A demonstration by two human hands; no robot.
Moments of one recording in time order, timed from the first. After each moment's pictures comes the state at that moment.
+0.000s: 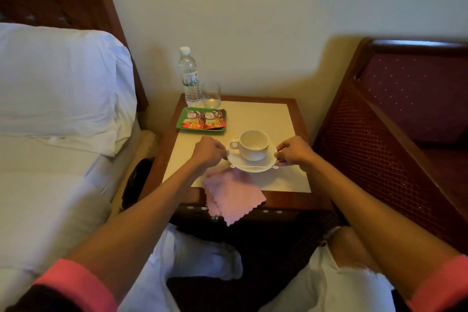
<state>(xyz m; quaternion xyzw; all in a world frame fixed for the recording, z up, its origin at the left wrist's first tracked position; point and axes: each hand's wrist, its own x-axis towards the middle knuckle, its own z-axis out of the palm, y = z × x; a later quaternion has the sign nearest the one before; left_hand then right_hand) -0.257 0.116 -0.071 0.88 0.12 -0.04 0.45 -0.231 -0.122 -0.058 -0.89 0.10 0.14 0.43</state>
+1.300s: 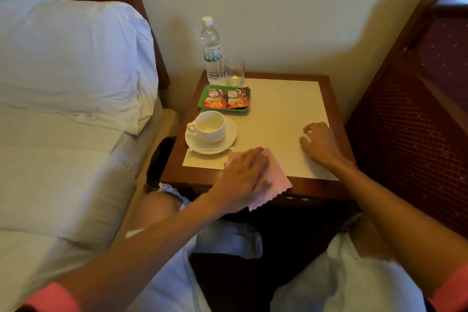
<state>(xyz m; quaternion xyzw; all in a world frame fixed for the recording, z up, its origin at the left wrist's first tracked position) -0.343 0.106 -0.131 0.96 -0.23 0.07 0.16 -0.218 -0.127 -0.122 -0.97 -0.05 -0.01 0.24</state>
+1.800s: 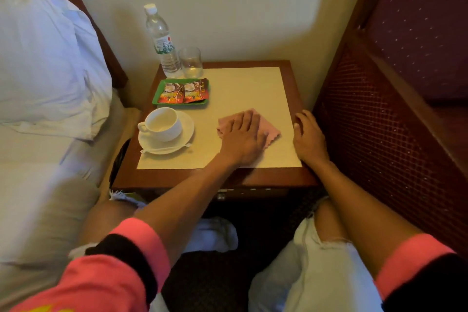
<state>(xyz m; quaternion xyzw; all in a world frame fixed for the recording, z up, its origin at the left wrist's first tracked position) -0.238 -0.003 -0.140 0.99 -0.12 -0.02 0.10 -0.225 -0.197 -0.153 -0.94 0.03 -0.09 0.34</state>
